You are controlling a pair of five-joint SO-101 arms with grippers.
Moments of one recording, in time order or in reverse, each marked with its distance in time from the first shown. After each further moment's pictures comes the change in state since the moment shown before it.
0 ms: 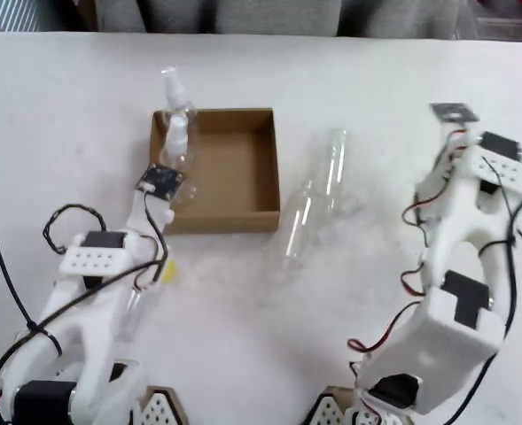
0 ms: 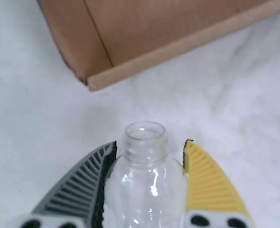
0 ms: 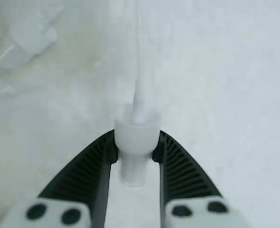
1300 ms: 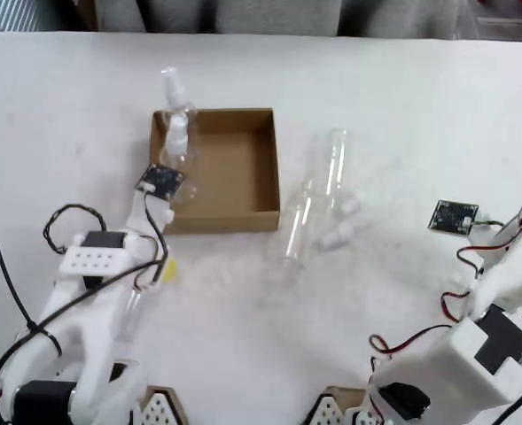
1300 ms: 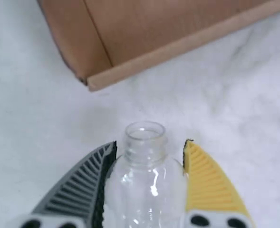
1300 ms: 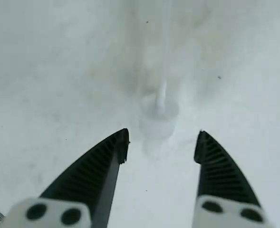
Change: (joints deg) left arm 0.0 0.0 0.1 0.0 0.0; right arm 20.2 -7.1 21.8 -7.1 79.0
